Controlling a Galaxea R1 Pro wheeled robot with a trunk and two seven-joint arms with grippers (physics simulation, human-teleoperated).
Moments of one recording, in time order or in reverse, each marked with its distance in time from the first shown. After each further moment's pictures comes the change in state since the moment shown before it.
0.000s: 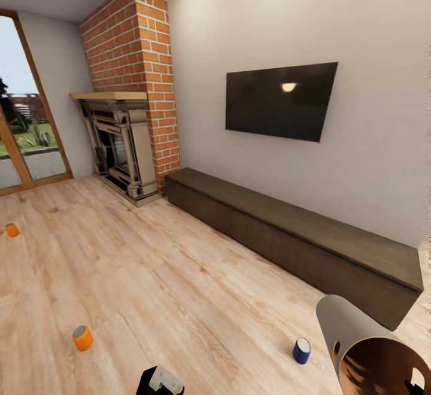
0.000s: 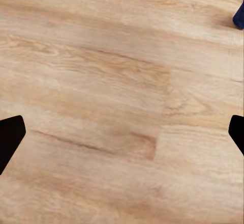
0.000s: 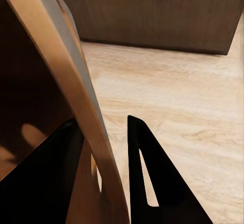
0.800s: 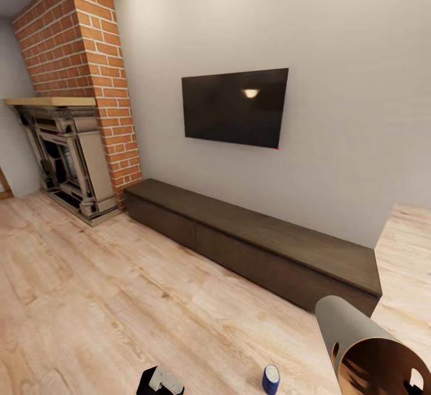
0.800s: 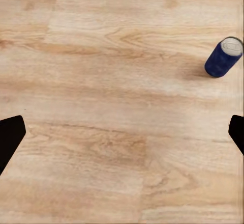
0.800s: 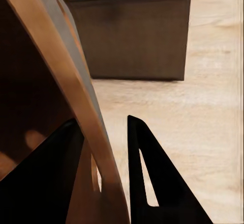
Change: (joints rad) left arm 0.000 0.000 -0.001 0.000 0.000 0.000 0.000; right arm 0.000 0.002 -0.001 0.004 0.004 0.000 0.002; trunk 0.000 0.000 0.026
